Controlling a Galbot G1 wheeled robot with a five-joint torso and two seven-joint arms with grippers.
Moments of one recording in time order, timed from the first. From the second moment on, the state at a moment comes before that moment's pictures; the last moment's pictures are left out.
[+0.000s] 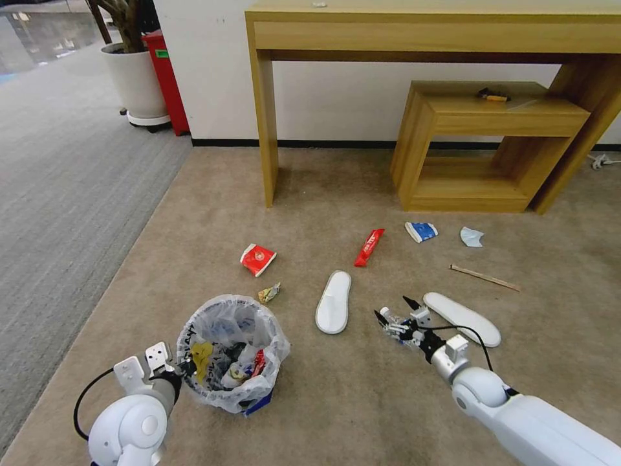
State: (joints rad) left arm 1.48 -1.39 -0.67 -2.06 -0.81 0.73 -0.48; right arm -0.94 0.78 -0.23 1.32 0.71 0.46 -0.07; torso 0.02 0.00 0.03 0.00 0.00
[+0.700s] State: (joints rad) left arm 1.50 -1.38 -0.67 -2.06 -0.80 0.73 -0.47; right arm -0.97 0.78 -0.21 1.32 0.66 0.50 -0.08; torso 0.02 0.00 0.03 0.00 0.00
